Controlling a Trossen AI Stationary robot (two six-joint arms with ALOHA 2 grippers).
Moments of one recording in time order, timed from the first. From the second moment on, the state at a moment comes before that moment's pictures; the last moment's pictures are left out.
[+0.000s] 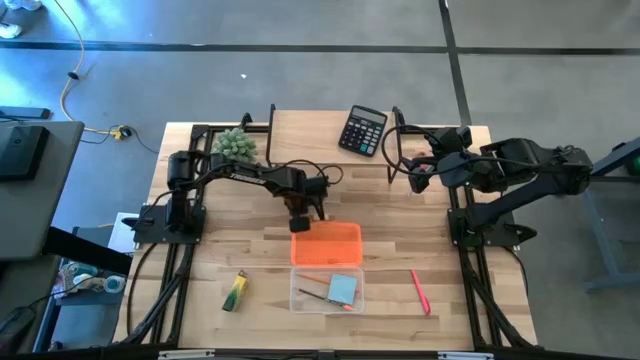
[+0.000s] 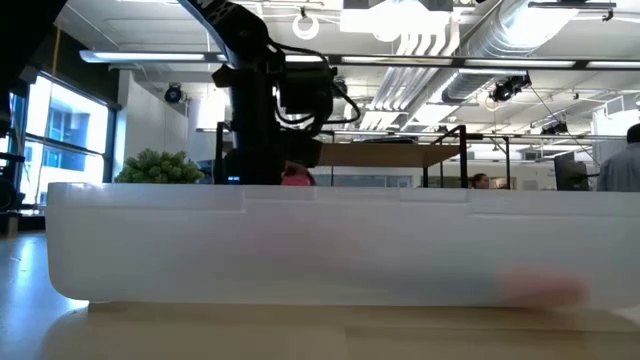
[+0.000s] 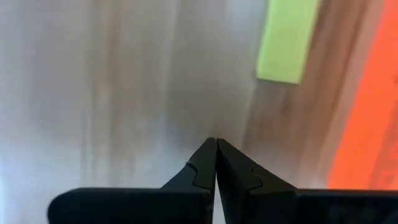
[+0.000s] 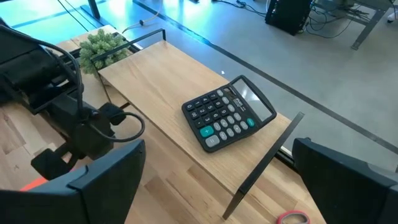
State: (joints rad) left arm 0.26 1.96 1.26 -0.72 -0.04 0.01; right arm 0.20 1.12 1.52 -1.25 0.83 0.65
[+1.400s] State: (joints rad) left arm 0.21 1.96 1.33 -0.70 0.08 0.00; right arm 0.20 1.12 1.52 -1.25 0.82 0.66
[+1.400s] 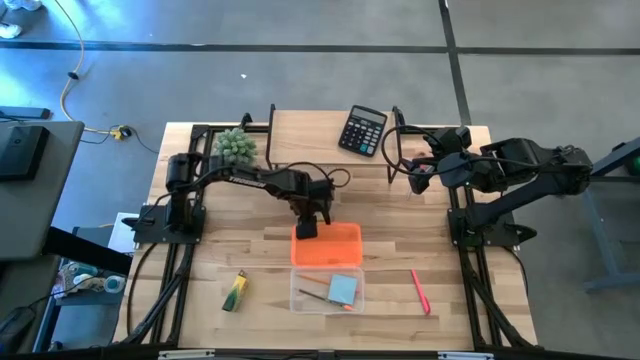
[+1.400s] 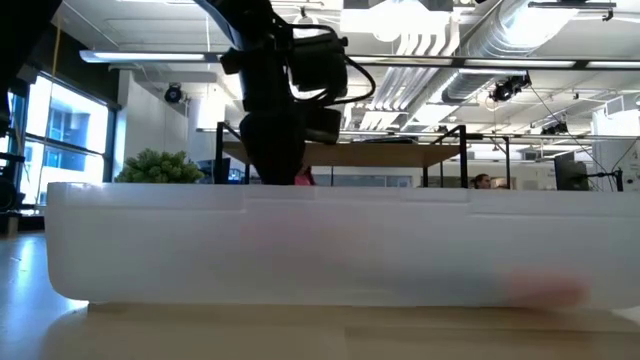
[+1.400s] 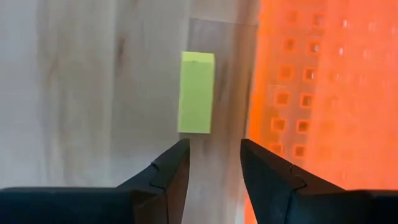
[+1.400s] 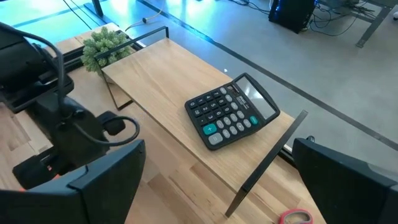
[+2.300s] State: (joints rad) left arm 0.17 1.96 1.33 -0.62 -0.03 0.03; right arm 0.20 1.12 1.52 -1.25 0.81 0.65
